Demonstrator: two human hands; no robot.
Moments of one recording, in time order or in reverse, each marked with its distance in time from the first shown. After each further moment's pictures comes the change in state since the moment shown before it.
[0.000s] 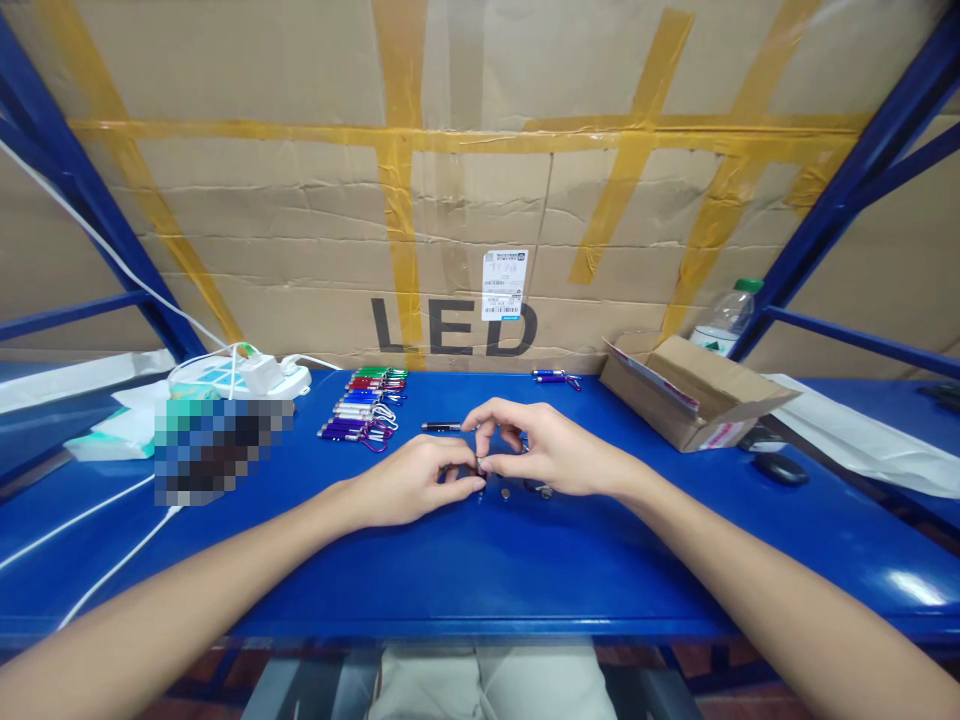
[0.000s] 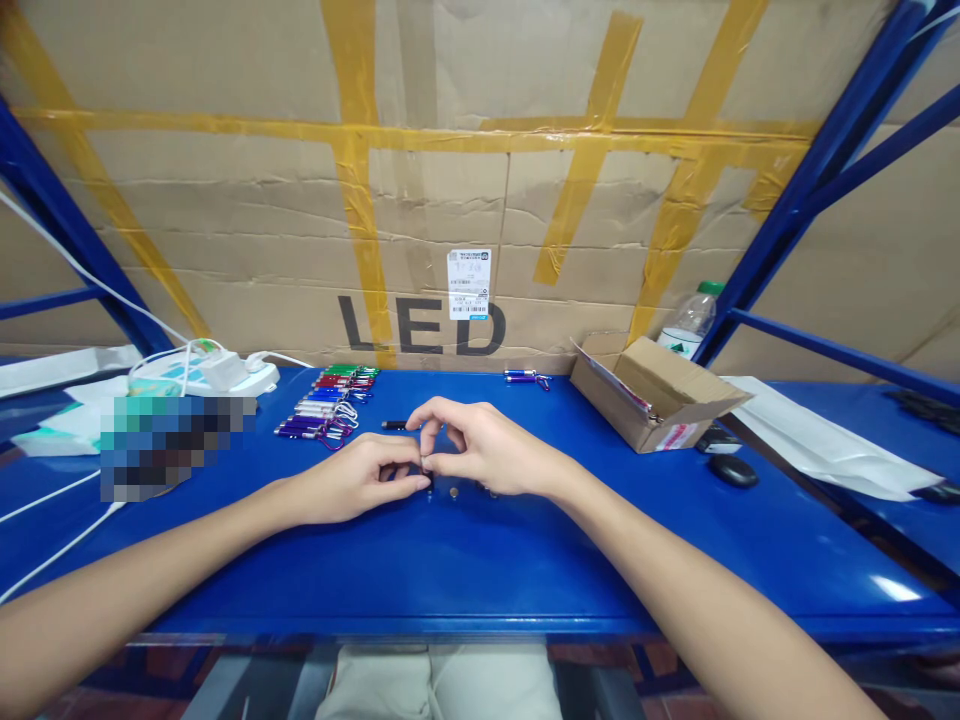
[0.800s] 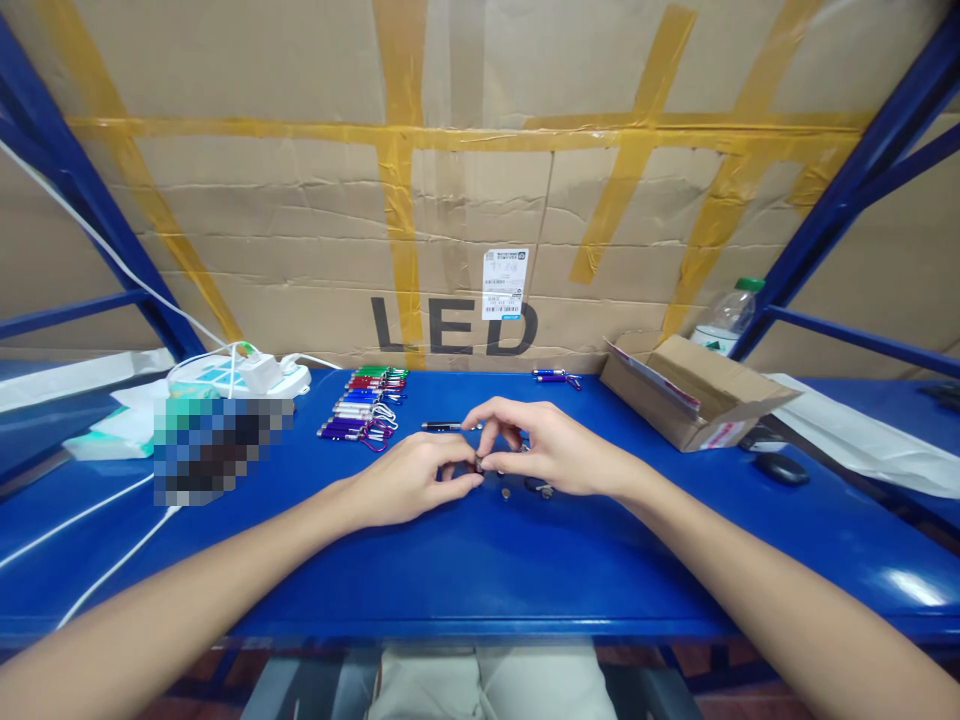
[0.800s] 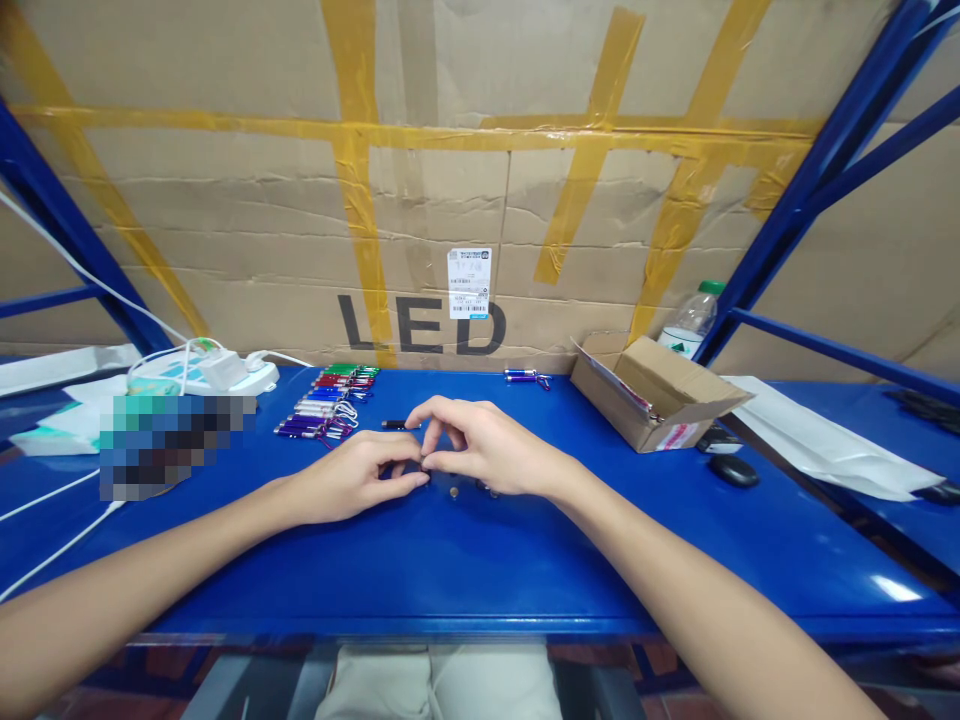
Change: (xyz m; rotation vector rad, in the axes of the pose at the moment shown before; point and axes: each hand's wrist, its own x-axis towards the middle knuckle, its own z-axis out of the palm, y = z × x) left_hand -0.001 0.001 -0.001 0.110 0.039 0.013; right_hand -0.001 0.002 -0.001 -0.021 0.003 -0.051
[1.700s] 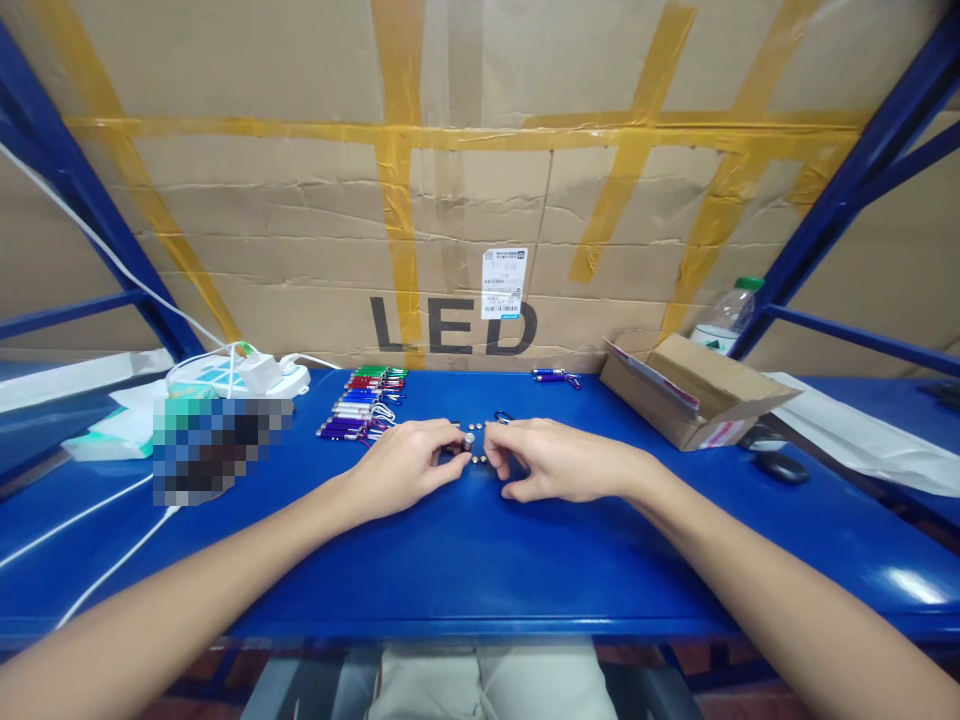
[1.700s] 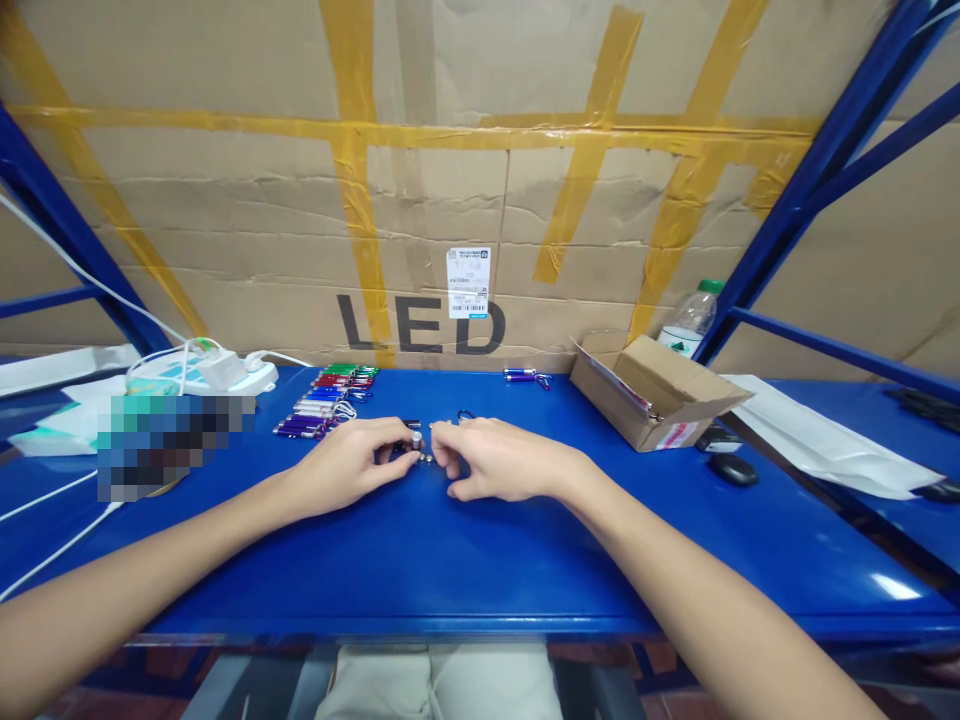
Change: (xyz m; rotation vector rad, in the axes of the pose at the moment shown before) left_hand -0.001 -0.004 -0.003 0.227 0.125 -0.149; right_hand -0.003 -0.006 -0.010 -0.314 -0.322 0.162
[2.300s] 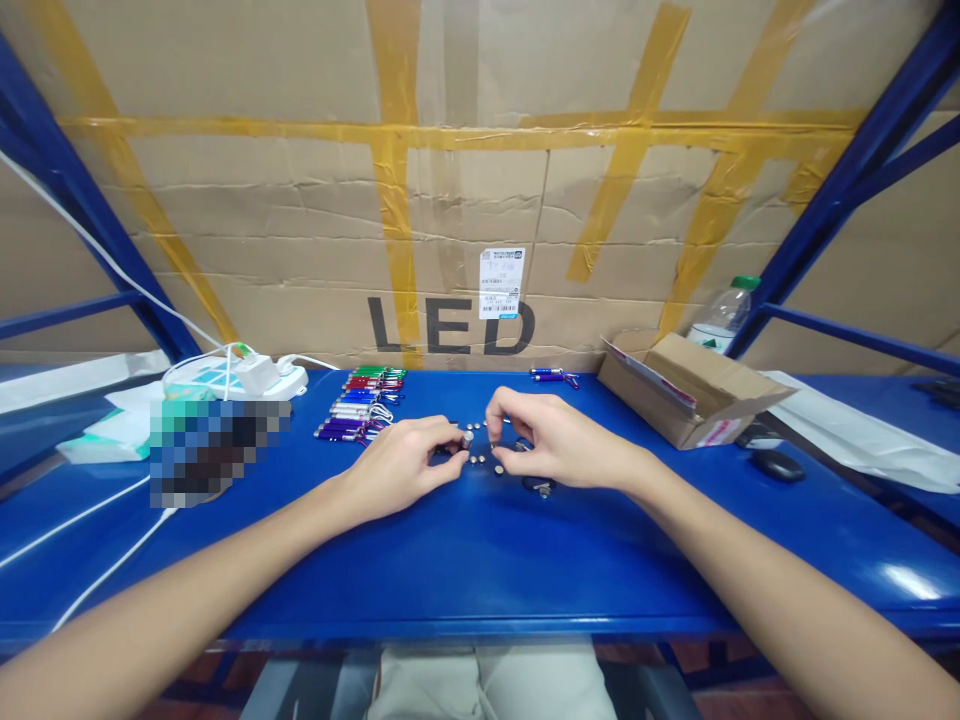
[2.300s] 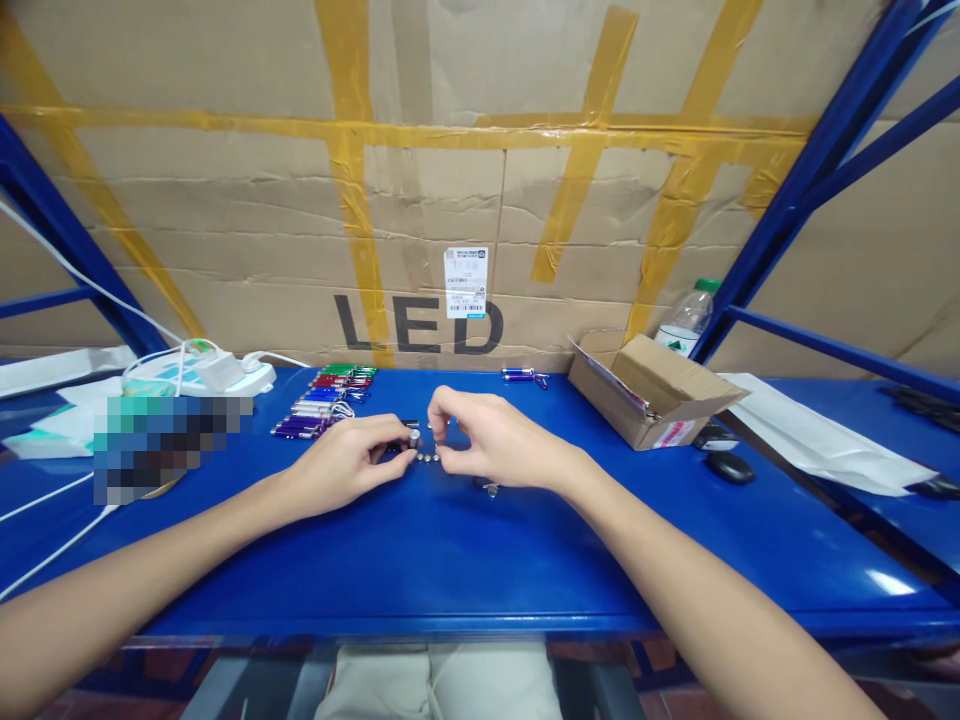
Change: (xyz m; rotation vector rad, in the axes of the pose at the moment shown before) left_hand 0.000 0.000 -0.002 -0.025 0.040 0.039; right_hand -0.001 -0.001 -0.002 0.070 0.354 -0.082
